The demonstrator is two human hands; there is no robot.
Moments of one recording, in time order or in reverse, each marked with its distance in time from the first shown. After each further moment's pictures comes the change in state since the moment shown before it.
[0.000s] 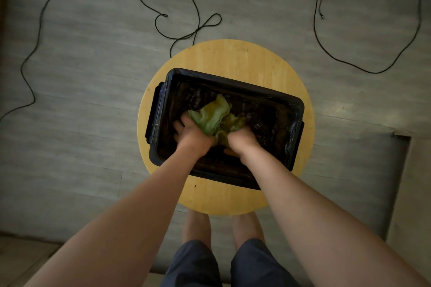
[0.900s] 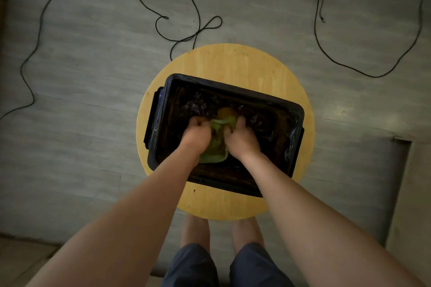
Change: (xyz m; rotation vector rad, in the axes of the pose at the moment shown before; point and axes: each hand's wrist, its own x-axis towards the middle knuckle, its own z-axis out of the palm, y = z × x) left_hand 0.006 0.015 0.000 -0.458 -0.097 -0.016; right_hand -0.011 -0.018 -0.009 -0.558 0.120 -0.227
